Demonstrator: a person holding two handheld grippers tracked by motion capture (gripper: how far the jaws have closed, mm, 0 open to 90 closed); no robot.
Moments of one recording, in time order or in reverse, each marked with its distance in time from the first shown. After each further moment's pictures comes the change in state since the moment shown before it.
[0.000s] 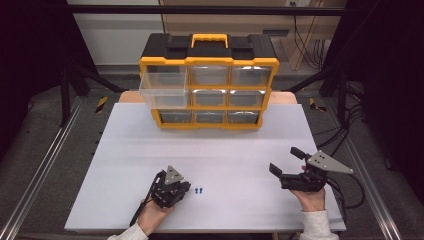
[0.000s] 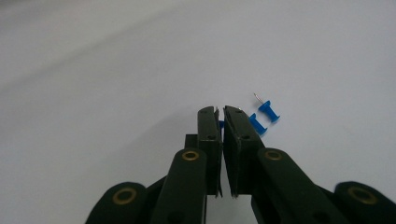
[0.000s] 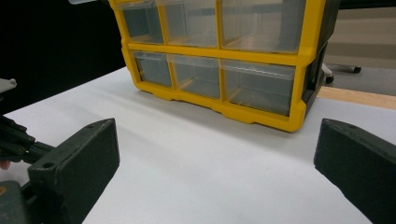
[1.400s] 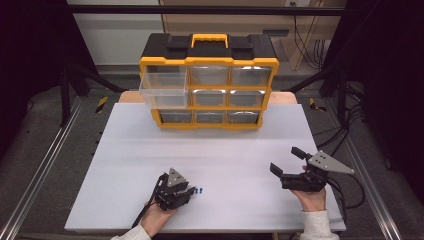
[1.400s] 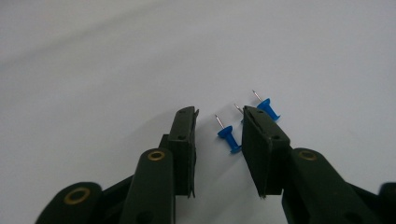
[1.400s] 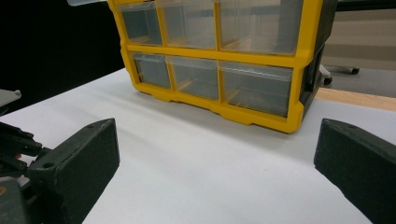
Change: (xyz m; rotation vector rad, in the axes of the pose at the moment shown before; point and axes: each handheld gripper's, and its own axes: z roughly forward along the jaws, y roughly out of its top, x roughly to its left) left arm -0.008 -0.008 0.014 -0.009 0.015 -0.044; right arm 0.000 0.000 -0.001 -0.009 -0.004 0.000
